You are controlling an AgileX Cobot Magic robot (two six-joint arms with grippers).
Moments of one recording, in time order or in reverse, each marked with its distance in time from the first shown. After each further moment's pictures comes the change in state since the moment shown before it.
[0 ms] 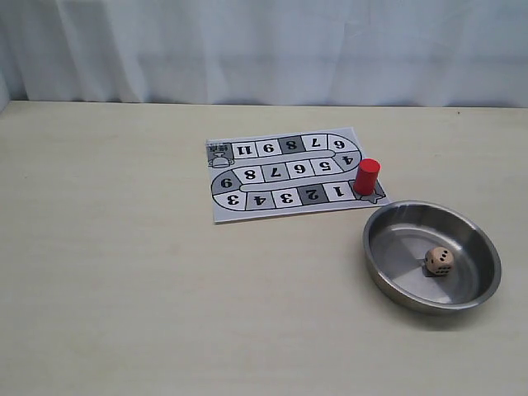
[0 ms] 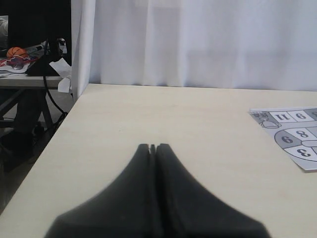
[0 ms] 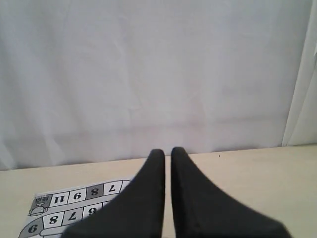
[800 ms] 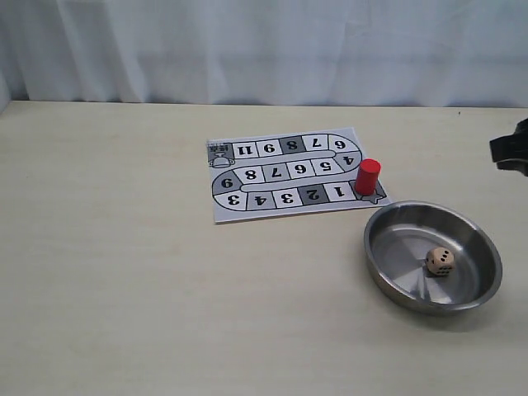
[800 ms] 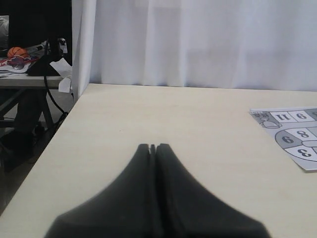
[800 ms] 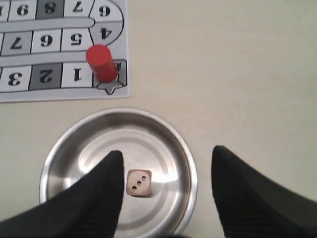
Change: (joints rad) left arm 0.000 0.000 0.000 0.000 0.000 0.000; right arm 0.002 0.913 -0.273 0.041 0.166 -0.236
